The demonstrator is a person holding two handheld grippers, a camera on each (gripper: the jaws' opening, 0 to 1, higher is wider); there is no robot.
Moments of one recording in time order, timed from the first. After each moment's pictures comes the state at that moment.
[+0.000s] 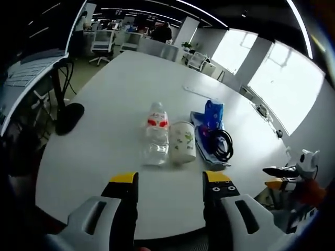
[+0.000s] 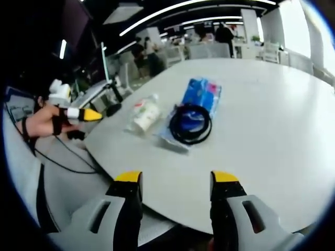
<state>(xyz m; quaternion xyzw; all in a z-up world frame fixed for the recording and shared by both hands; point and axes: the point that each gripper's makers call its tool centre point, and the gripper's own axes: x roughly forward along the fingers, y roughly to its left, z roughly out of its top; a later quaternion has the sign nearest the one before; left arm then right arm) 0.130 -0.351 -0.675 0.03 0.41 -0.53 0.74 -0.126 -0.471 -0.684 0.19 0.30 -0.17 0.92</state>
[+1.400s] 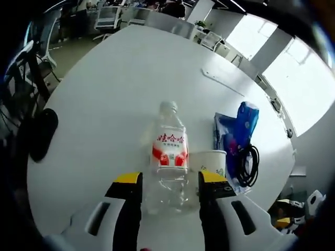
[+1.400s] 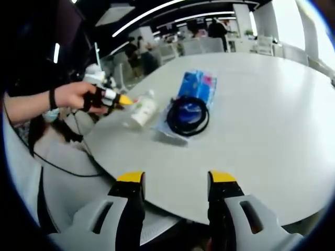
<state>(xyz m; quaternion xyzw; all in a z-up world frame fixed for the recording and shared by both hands) 0.175 -0.443 -0.723 0.08 0.50 -0.49 0.71 -0.133 -0.463 -0.695 0.22 0.31 -0.19 0.91</state>
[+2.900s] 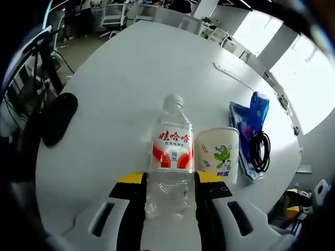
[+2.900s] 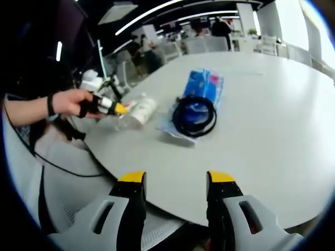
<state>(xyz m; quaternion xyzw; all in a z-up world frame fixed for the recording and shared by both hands) 0.186 -0.390 -0.736 0.10 0.51 -0.46 0.72 -0.120 -0.456 -0.697 0.21 0.32 -0.17 0.91</state>
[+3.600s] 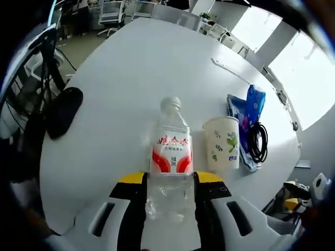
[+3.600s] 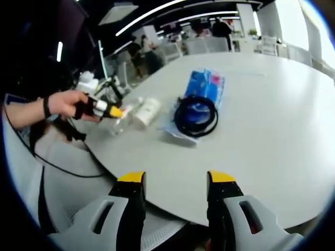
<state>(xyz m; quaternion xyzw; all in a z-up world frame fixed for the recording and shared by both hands) 0.185 -0.377 -0.729 0.11 0.51 -0.46 0.71 -0.118 -0.454 -0.697 0.22 0.31 -0.17 0.91</state>
